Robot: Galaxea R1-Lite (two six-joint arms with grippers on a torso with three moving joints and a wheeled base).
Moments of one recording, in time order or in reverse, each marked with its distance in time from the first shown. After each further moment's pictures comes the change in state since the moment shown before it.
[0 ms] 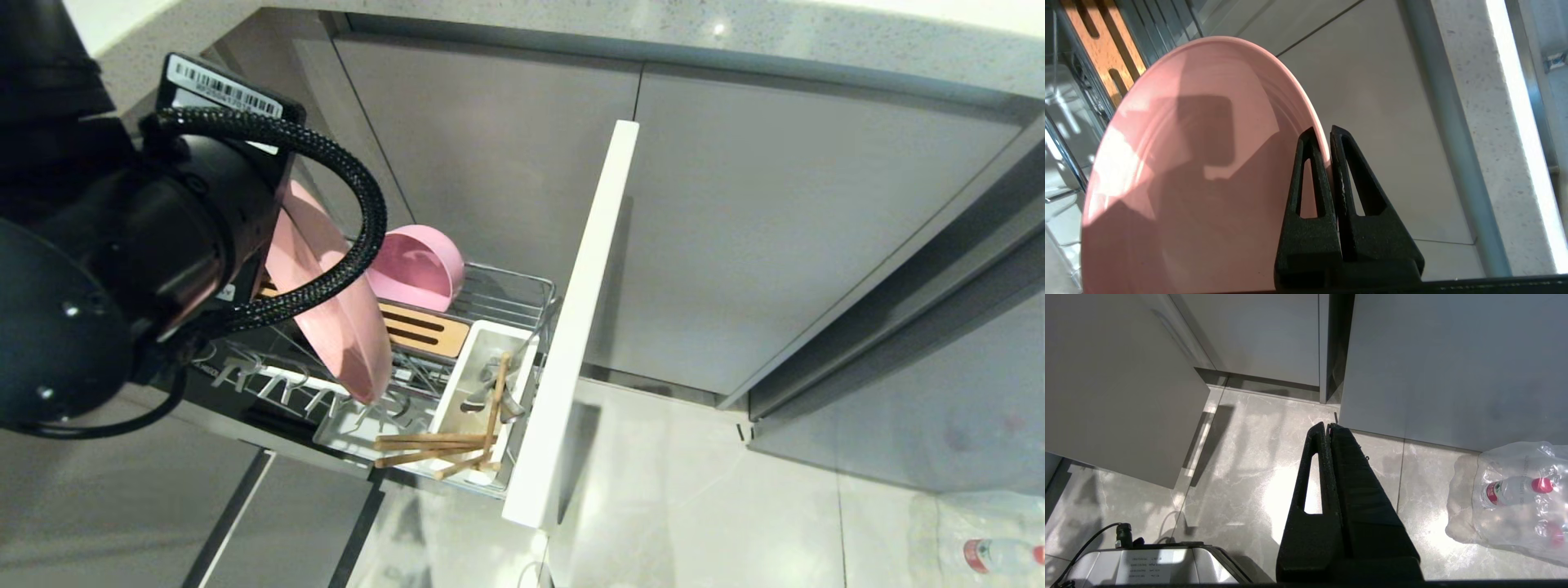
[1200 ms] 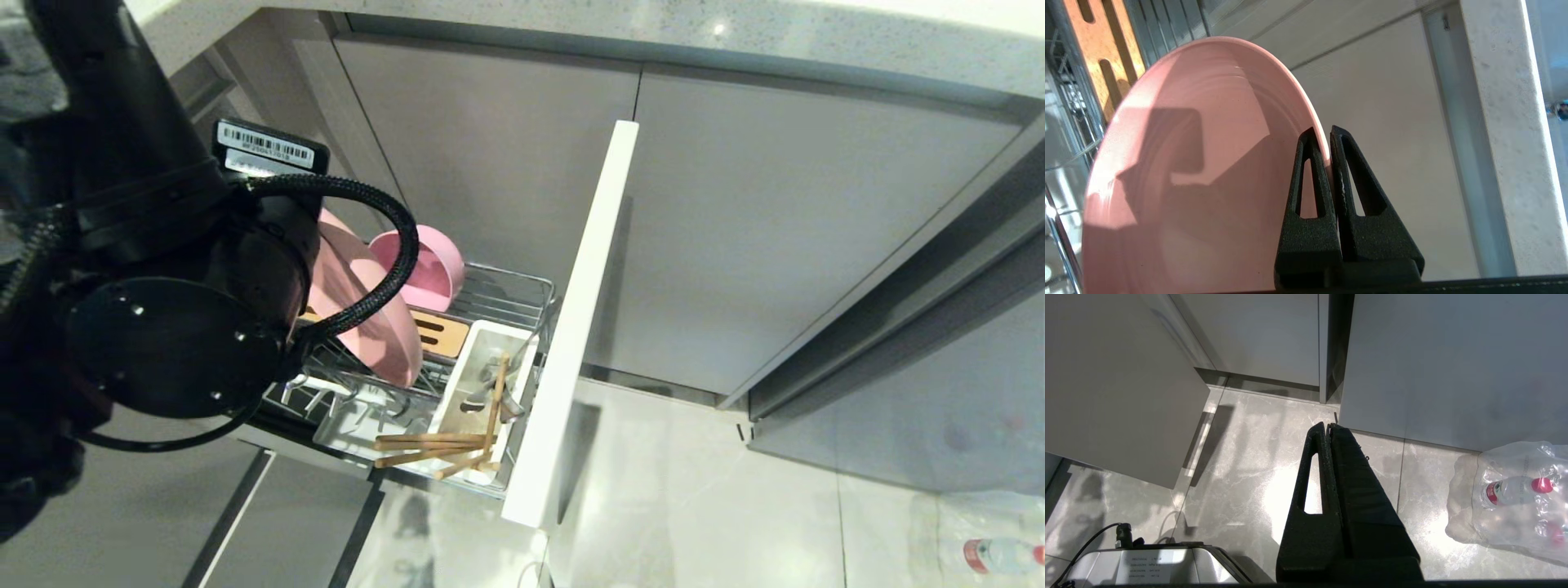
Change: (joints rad) left arm 0.118 0.078 0.141 -0.307 -0.046 -0.039; right arm 0.000 0.000 0.000 0.000 0.000 0.000
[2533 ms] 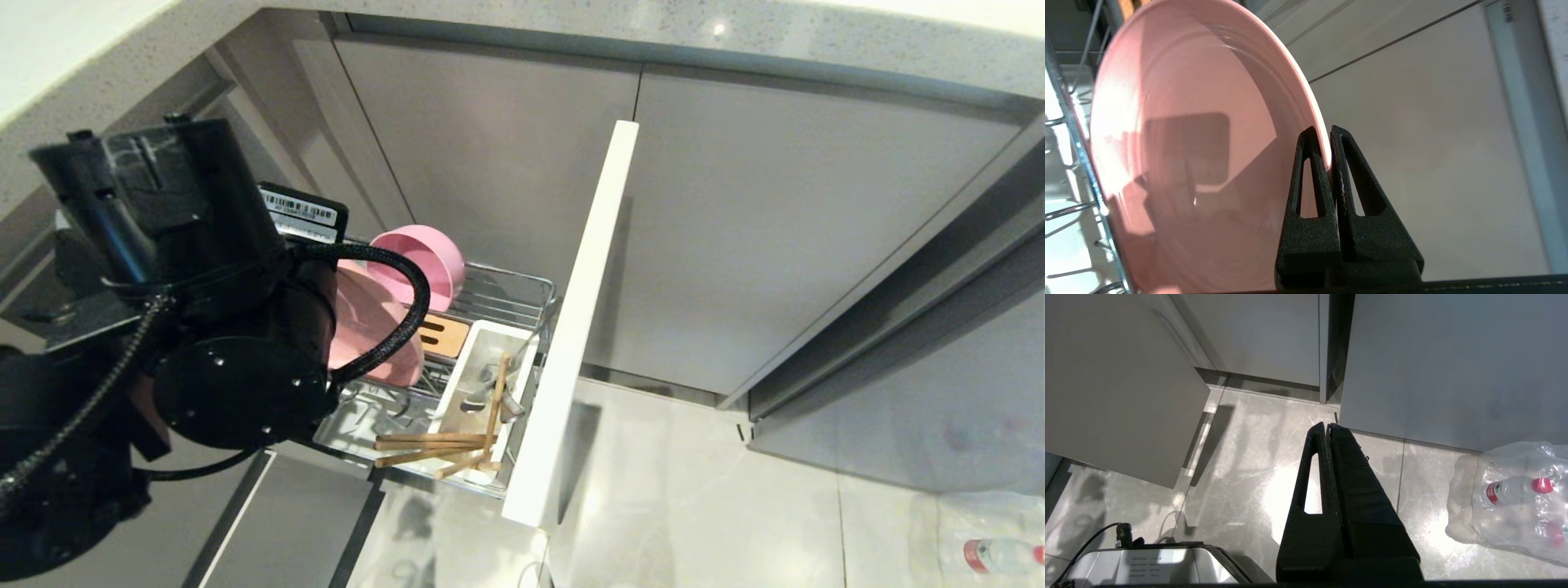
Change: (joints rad) left arm 0.057 0.039 0.098 -0.030 -0.006 -0.044; right arm 0.000 0.000 0.000 0.001 0.000 0.000
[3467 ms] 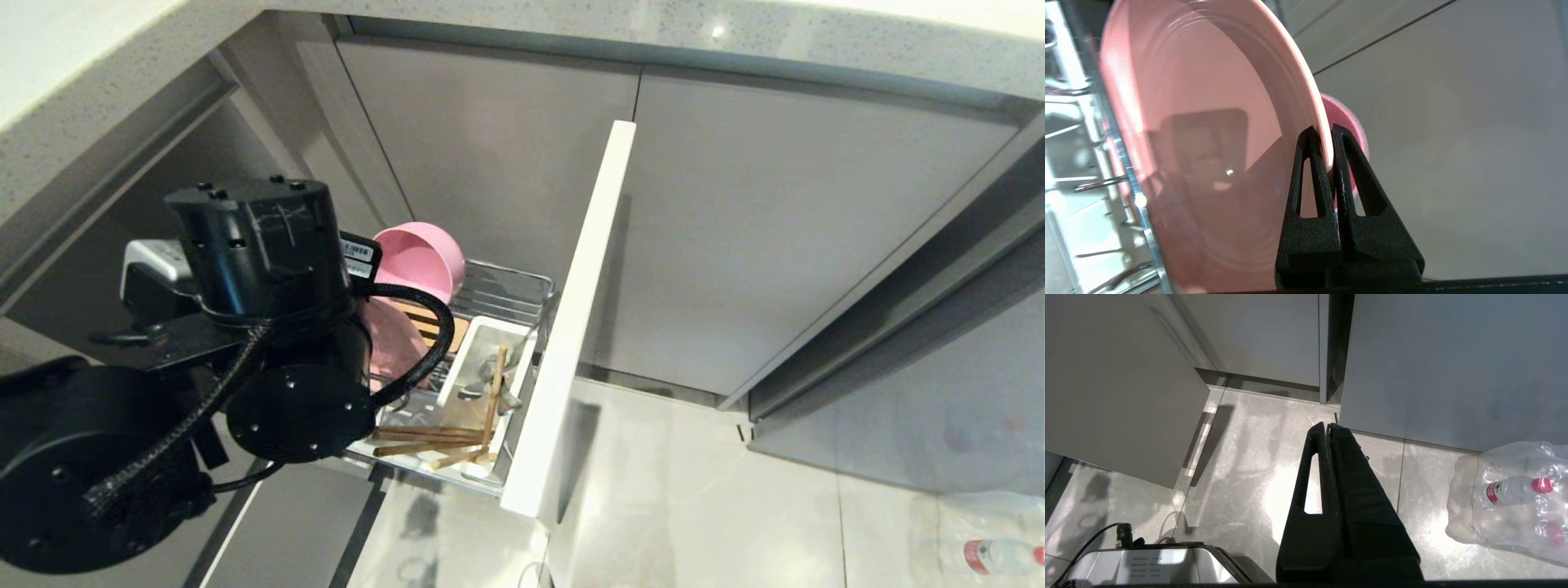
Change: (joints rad) left arm 0.032 0.073 0.019 0.060 -0.027 -0.096; right arm 0.000 0.000 0.000 0.000 0.000 0.000
